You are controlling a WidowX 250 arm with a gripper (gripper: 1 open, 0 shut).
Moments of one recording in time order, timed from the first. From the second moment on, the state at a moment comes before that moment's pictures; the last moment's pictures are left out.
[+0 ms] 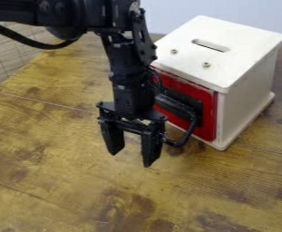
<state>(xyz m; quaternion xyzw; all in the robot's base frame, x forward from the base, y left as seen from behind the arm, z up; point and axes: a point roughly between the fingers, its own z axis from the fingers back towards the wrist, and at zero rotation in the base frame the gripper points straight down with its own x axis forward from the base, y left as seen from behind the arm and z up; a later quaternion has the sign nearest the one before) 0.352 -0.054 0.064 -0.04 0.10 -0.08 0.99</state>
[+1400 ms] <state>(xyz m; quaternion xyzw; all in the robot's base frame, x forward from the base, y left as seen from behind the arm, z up) 0.370 -0.003 0.053 -0.05 0.04 -0.03 1.00</state>
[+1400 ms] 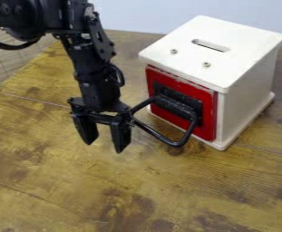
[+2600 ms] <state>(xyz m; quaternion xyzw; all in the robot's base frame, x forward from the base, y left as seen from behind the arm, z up) 0.369 0.001 0.048 -0.06 0.04 -0.07 0.99</state>
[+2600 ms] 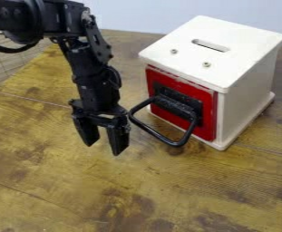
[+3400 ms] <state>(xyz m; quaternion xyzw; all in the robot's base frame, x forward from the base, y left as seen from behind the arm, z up) 0.354 -0.005 0.052 -0.08 0.05 -0.07 0.99</state>
